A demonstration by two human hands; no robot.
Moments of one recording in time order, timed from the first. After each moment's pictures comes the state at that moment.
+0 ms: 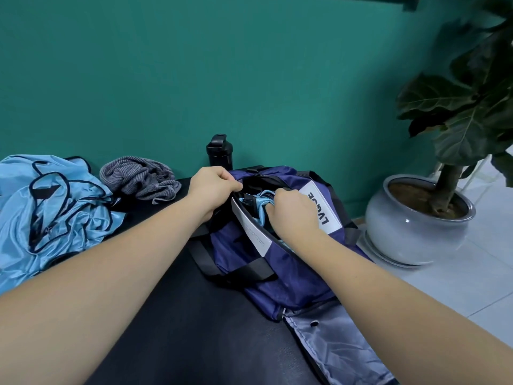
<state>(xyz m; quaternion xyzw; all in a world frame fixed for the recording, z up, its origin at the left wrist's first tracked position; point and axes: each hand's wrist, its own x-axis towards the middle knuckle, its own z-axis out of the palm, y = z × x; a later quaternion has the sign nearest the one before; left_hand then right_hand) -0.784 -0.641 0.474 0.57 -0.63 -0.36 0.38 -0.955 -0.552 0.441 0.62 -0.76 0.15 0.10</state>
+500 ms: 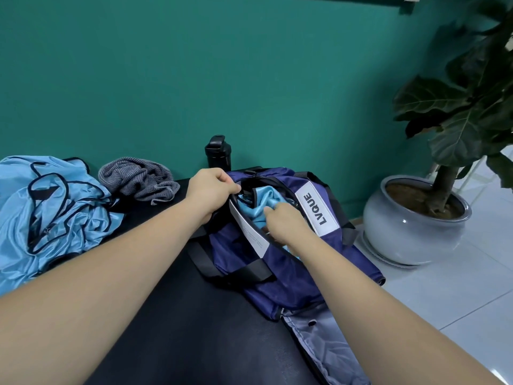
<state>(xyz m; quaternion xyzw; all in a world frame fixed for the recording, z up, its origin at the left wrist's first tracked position) -0.783 -0.639 0.472 0.57 -0.64 -0.35 0.38 -0.948 -0.547 0.438 0.51 -0.76 0.28 -0.27</state>
